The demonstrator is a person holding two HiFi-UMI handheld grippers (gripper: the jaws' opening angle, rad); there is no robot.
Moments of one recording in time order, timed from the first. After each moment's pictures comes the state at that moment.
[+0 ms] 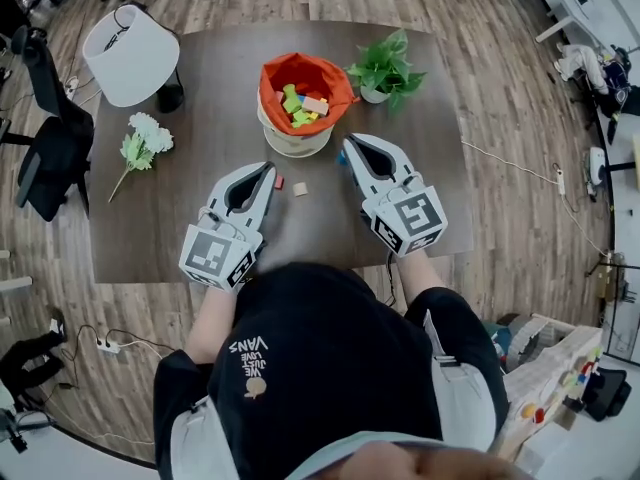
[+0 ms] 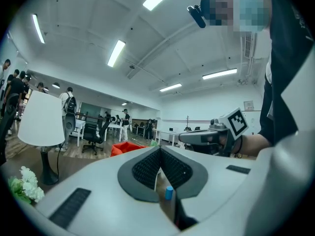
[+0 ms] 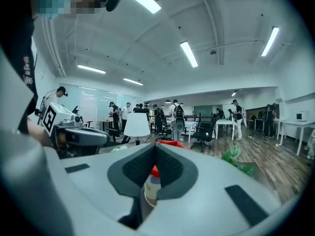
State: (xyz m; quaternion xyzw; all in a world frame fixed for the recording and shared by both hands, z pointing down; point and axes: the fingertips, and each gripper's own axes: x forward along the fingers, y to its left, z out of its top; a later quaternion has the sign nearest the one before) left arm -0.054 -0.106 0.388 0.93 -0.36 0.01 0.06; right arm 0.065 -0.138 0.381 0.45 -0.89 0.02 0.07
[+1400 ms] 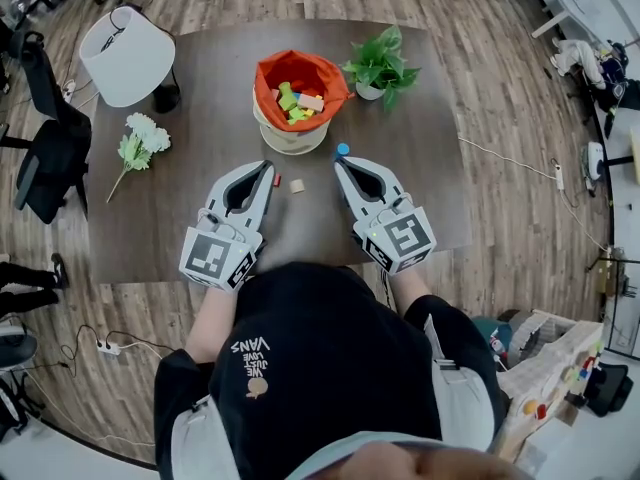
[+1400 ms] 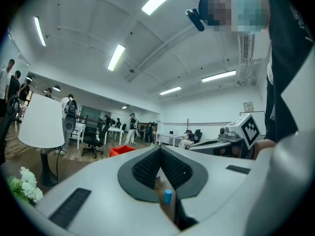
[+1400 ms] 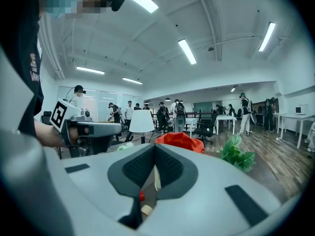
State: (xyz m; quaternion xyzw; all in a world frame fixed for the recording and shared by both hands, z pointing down) left arm -0.051 -0.098 0.381 0.93 -0.36 -0.01 0.05; right arm 0.057 -0.096 0.403 0.45 -0.89 0.04 0.07
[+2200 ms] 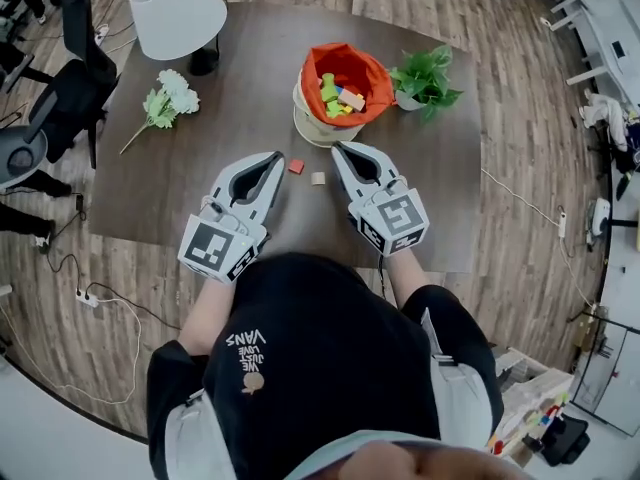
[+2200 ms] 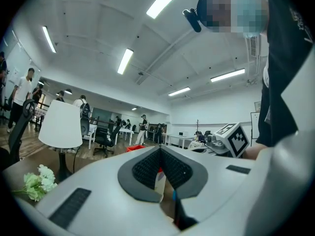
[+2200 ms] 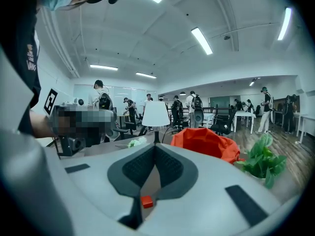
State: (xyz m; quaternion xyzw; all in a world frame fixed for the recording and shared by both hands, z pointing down) left arm -0.091 -0.091 0.379 0.91 -0.42 -0.02 0.06; right arm -0.006 -0.130 0.428 0.36 -0.93 0.05 0.11
